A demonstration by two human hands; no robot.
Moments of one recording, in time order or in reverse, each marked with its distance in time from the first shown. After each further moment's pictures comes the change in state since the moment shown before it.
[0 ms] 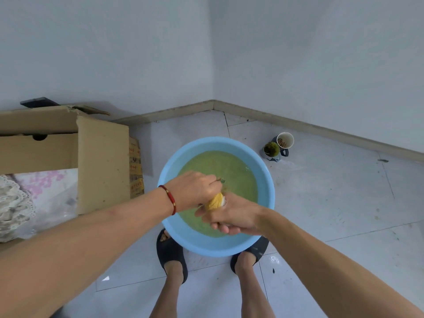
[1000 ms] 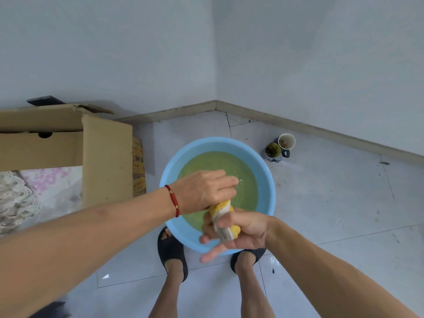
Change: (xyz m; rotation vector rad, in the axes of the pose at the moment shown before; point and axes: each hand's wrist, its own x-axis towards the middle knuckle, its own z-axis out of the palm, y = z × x) left_hand 0.003 0.015 -0.020 0.037 0.237 0.220; right_hand -0.026 0.004 0.017 0.593 -0.474 -0.059
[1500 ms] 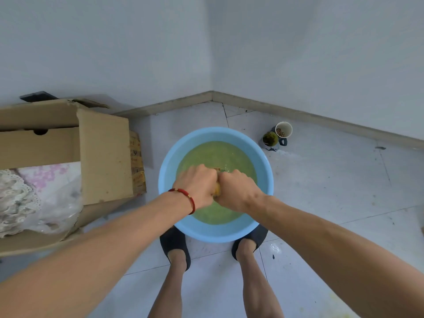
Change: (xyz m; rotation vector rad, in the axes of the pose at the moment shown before) left_hand 0.018 0.036 -0.015 -0.066 -0.587 -0.865; right_hand 0.023 -0.026 -0.001 -1.651 0.888 0.030
